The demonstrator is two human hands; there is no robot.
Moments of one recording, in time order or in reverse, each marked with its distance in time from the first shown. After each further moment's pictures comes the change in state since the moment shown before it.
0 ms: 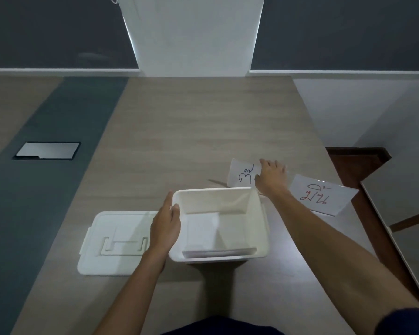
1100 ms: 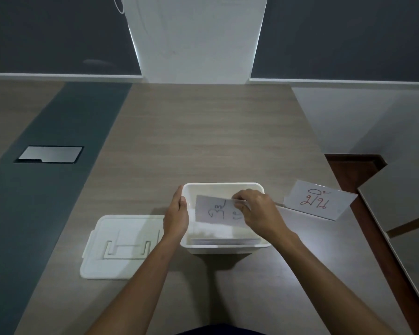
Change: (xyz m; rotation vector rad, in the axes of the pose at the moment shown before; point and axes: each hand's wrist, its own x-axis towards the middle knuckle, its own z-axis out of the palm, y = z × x) left_hand 0.025 0.017 0.016 -0.263 0.007 -0.010; right_hand -0.127 -0.047 -0.038 0.385 0.070 -0.394
